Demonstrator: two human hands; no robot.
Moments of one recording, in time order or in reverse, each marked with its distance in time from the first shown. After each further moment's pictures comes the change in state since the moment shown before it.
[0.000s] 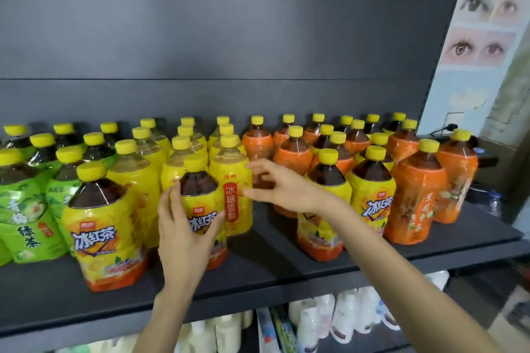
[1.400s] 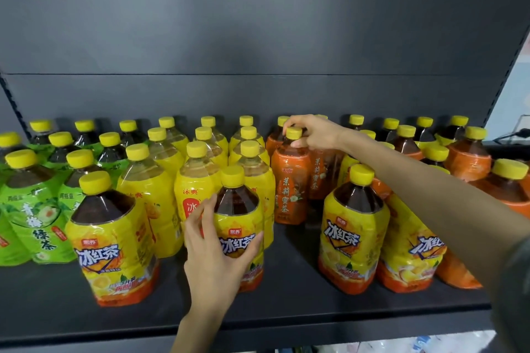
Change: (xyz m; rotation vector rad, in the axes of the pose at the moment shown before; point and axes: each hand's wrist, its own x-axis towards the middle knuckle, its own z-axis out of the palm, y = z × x) left_hand 0.002 0.013 0.028 -0.002 0.018 -0.035; right_hand 0.146 0.064 -0.092 -0.333 -0.009 -0.061
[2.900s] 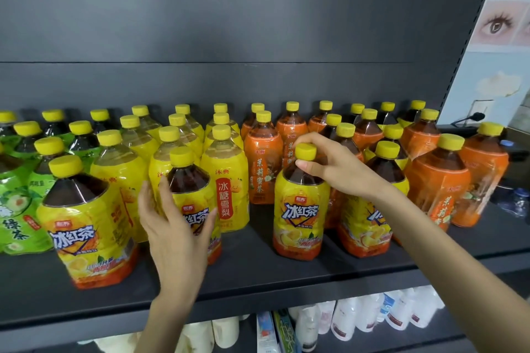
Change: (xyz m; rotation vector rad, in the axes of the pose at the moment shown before) left_hand -0.007 0.006 -0.013 0.157 0.138 0.066; right_hand -0.159 -0.028 0.017 0.300 0.209 0.008
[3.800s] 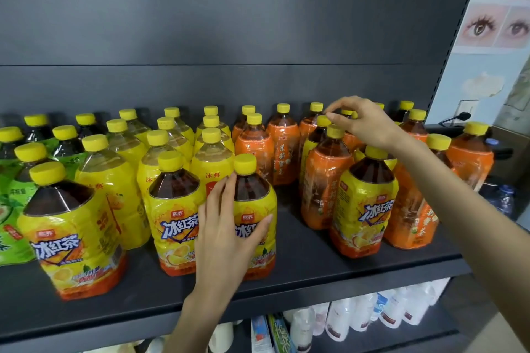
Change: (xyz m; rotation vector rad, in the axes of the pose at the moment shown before) left_hand -0.013 0.054 0.015 -0.198 -0.242 0.164; right_hand 0.033 0.029 -0.079 -0.314 0.243 0.088
